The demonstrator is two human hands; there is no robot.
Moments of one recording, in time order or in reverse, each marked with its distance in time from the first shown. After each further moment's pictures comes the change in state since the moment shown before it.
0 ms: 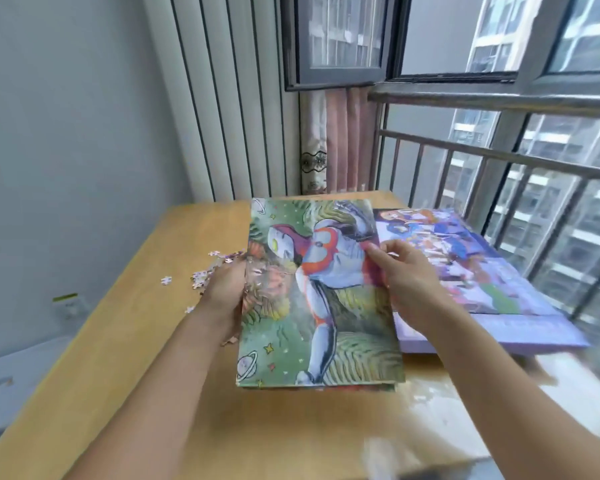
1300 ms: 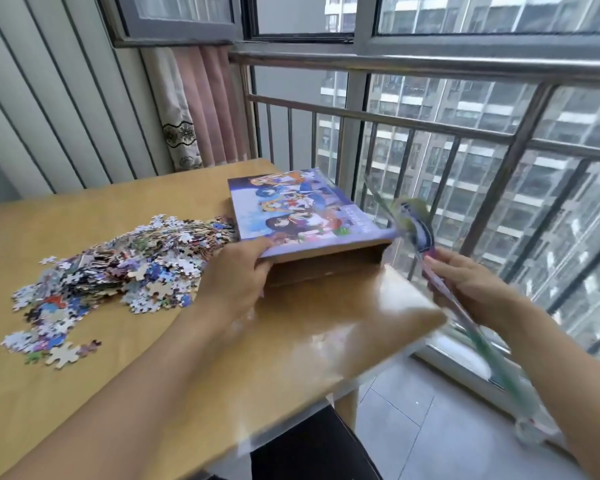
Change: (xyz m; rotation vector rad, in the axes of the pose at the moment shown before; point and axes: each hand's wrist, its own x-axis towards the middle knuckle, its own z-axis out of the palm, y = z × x) left_hand 0.013 -0.079 0.160 1.084 -0.264 0.804; right_hand -0.084 0.012 -0.290 0.052 0.098 0.218
